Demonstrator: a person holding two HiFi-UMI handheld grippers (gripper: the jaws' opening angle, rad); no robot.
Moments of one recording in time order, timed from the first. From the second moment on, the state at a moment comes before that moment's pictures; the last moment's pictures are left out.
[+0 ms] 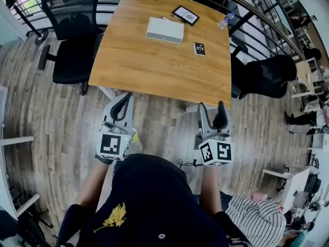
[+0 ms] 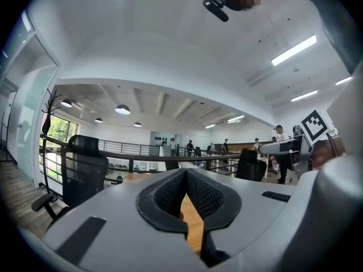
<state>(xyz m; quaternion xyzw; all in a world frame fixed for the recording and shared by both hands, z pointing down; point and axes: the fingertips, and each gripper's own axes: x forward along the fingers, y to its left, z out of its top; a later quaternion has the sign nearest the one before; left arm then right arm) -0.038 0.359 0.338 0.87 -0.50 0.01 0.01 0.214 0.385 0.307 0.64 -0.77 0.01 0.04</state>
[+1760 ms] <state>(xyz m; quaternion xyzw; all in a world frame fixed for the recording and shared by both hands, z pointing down) -0.017 -0.002 0.373 0.85 -0.51 0.08 0.03 0.230 0.012 0.402 0.64 -0.76 0.08 0.07</state>
